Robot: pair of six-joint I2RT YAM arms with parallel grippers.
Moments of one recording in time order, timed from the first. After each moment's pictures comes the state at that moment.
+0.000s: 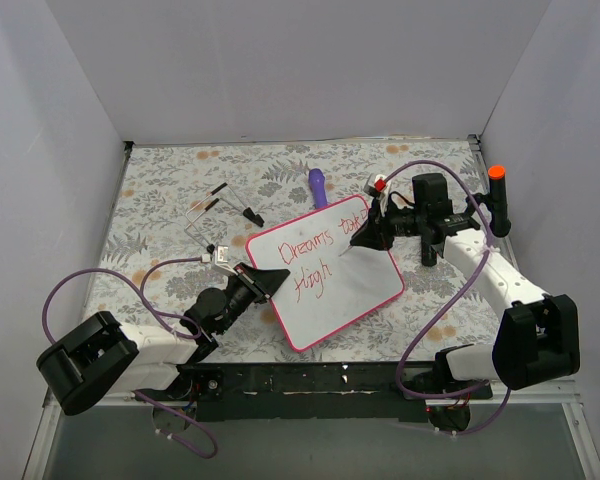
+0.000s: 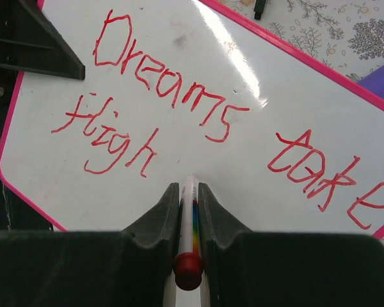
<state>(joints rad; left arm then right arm) -0.83 1.17 0.07 1.14 -0.17 -1.10 0.29 1.33 0.97 -0.35 -0.93 -0.36</state>
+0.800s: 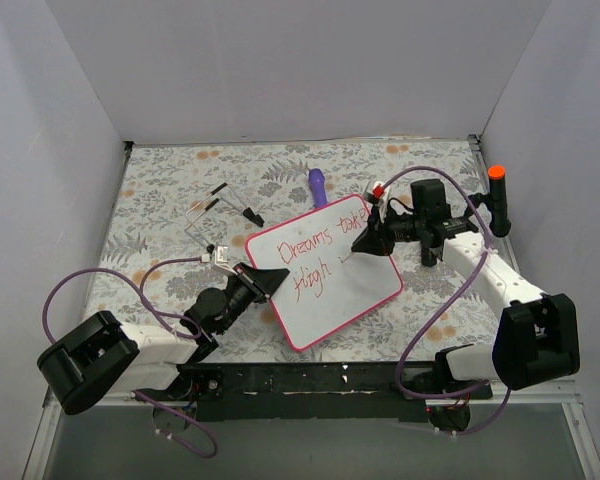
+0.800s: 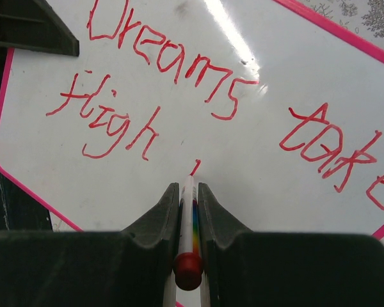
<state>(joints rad) -0.83 1.18 0.07 1.15 -0.17 -1.09 0.30 1.33 0.93 -0.35 -0.91 -0.39</state>
